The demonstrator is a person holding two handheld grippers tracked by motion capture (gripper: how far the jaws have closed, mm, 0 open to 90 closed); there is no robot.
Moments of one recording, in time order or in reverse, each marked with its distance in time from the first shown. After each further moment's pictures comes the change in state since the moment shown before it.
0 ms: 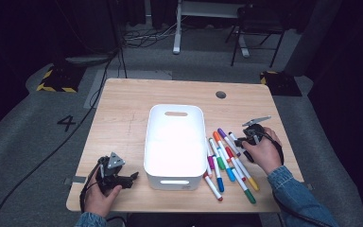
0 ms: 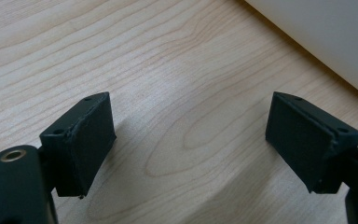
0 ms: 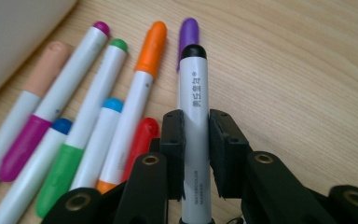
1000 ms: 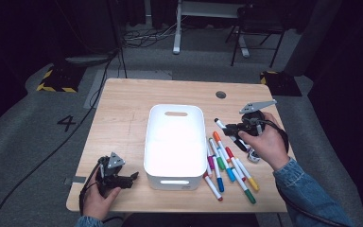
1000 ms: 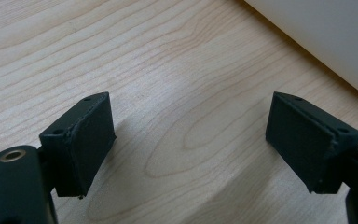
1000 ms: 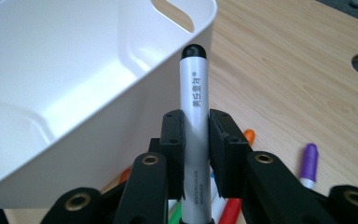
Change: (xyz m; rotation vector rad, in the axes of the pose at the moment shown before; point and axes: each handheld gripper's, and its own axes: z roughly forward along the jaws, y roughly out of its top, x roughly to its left) left arm 0.000 0.000 0.000 0.000 -0.001 0.001; right arm 0.055 0.056 -0.083 -0.185 0.200 -0.180
